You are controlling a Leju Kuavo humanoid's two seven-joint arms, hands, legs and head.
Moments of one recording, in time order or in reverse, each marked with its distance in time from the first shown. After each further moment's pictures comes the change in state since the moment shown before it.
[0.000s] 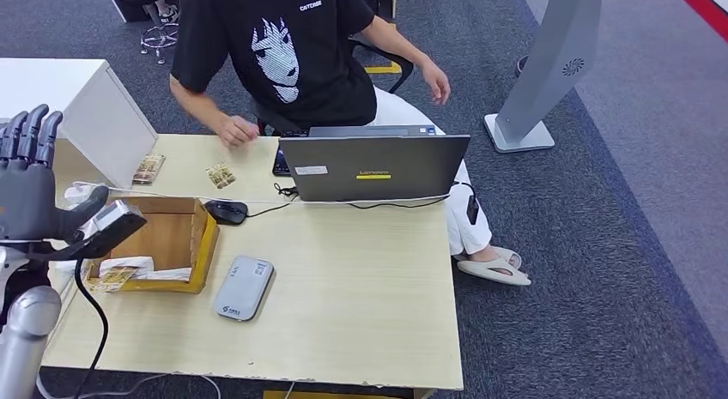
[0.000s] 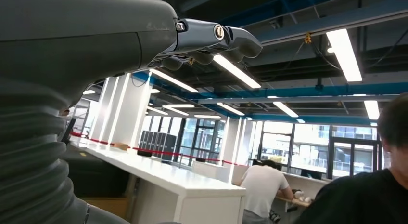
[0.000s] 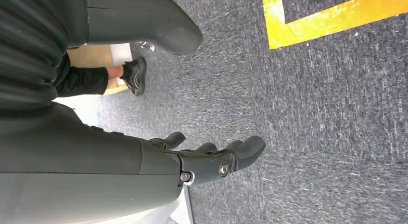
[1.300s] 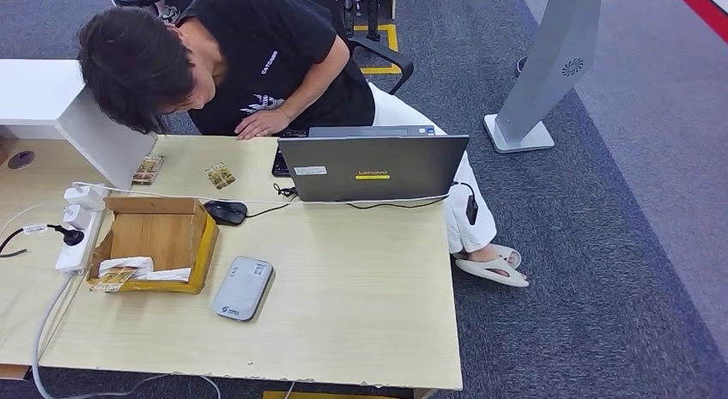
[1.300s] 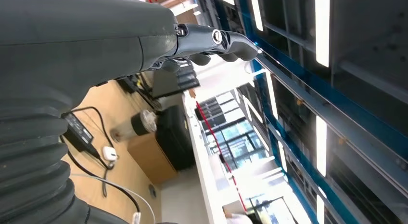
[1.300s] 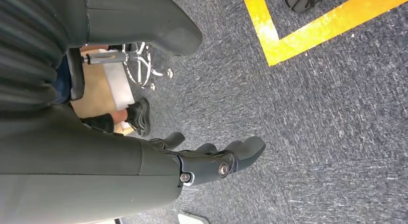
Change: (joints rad) left arm 0.576 -0.714 0.710 -0.460 0.937 -0.046 -0.655; right arm 0.015 0.054 -0.135 -0.029 -0.109 -0.070 -0.055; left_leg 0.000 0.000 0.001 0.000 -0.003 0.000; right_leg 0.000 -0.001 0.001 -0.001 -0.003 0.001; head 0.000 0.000
